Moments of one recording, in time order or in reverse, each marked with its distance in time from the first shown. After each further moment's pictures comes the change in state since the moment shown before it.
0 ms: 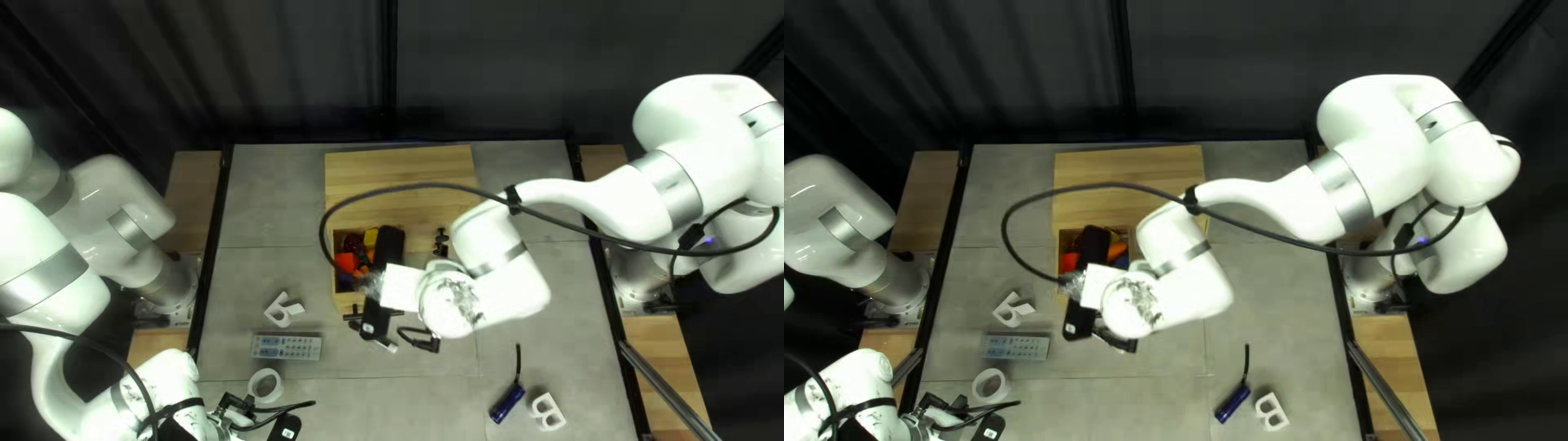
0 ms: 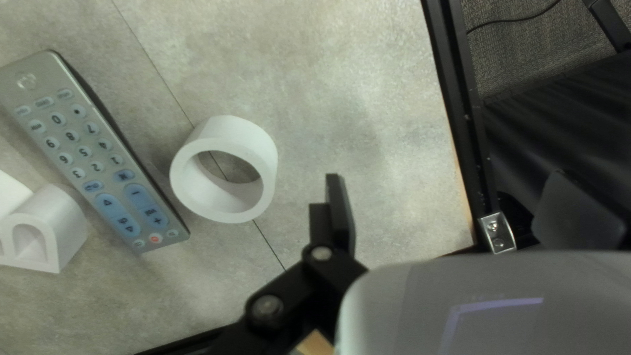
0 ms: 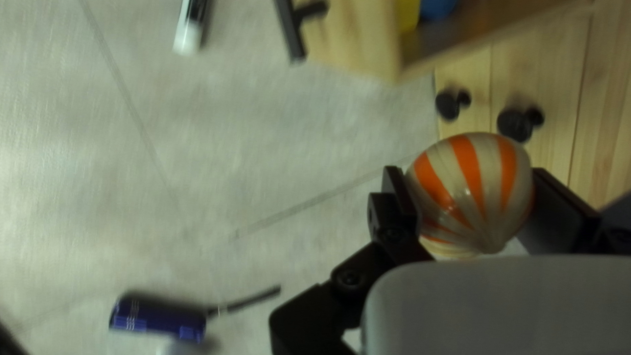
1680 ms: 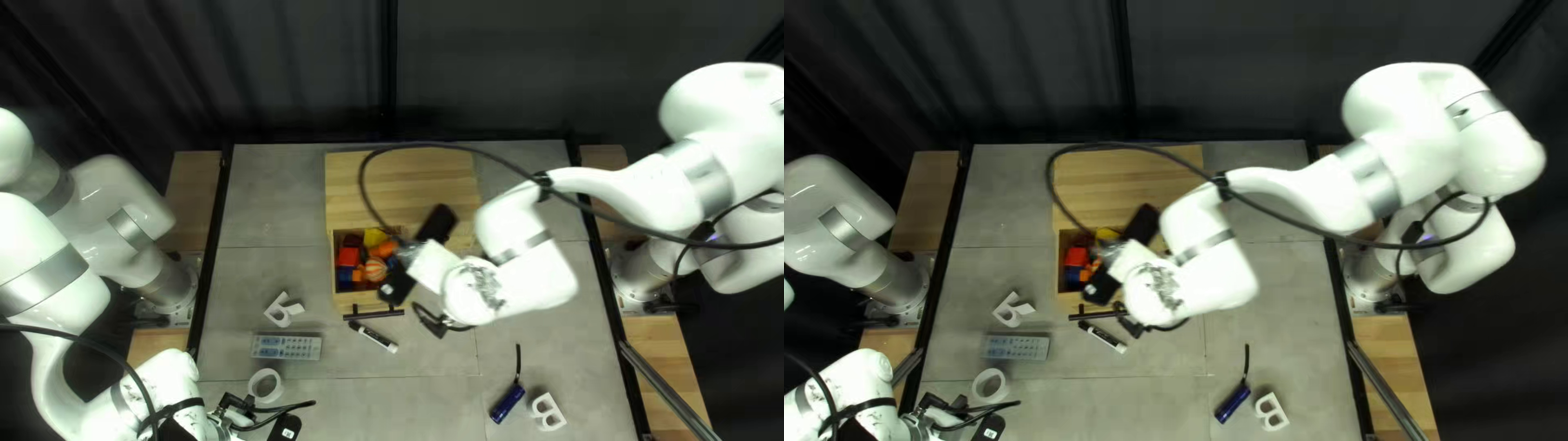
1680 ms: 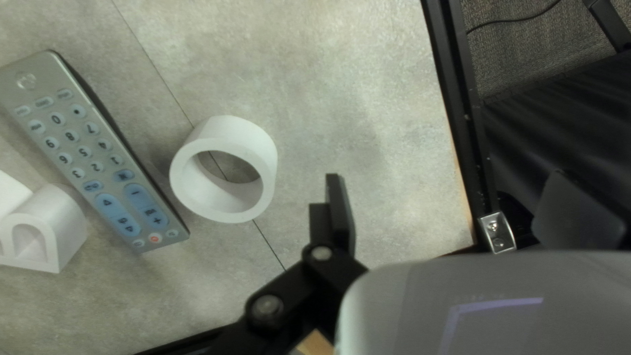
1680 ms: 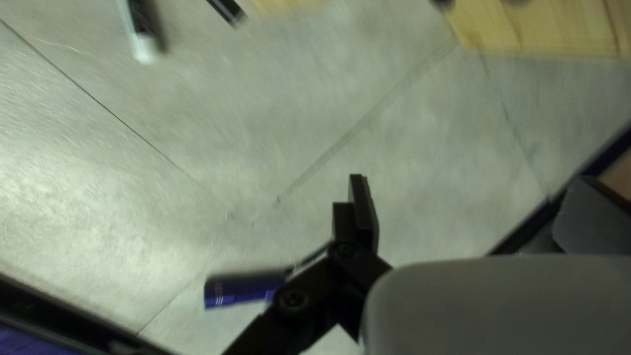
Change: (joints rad) left arm 0.000 0.000 0.000 0.000 0.000 0.000 0.000; right arm 0.113 -0.135 0.061 -0.038 0.262 0.328 0.548
